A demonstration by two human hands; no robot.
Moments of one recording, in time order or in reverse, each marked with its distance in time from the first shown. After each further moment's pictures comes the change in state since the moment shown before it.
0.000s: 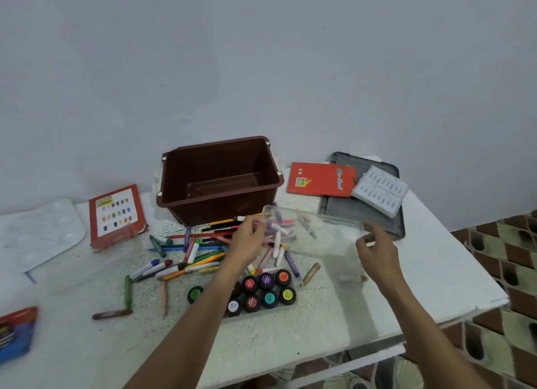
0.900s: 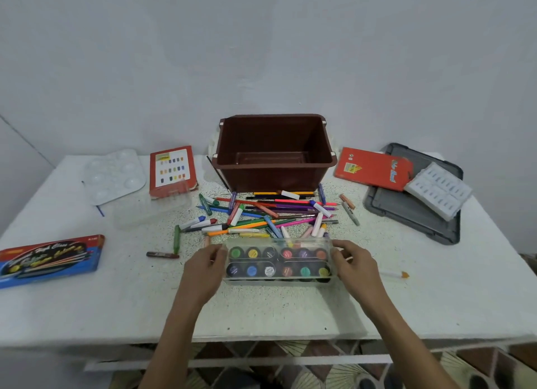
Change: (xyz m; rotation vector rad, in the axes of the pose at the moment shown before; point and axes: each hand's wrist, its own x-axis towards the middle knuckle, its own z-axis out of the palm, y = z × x) left_hand -0.136 -0.086 -0.088 0.208 0.354 -0.187; right_hand -0.080 -0.033 0.073 0.032 -0.380 -0.111
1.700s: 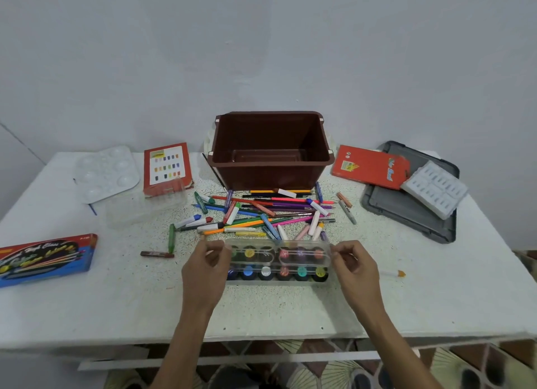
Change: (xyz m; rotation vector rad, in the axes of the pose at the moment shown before) left_hand -0.010 0.000 0.022 -0.353 0.227 0.037; right_hand -0.016 0.010 0.005 0.356 0.102 -0.192
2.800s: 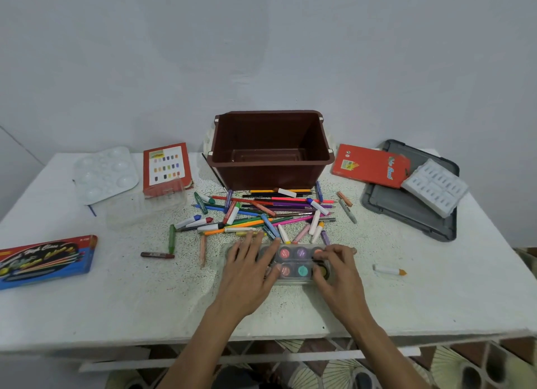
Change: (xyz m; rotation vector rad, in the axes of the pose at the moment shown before) left_hand 0.007 -0.031 0.054 0.971 -0.380 0.657; right_hand -0.004 0.037 0.015 -0.516 -0.080 -0.224
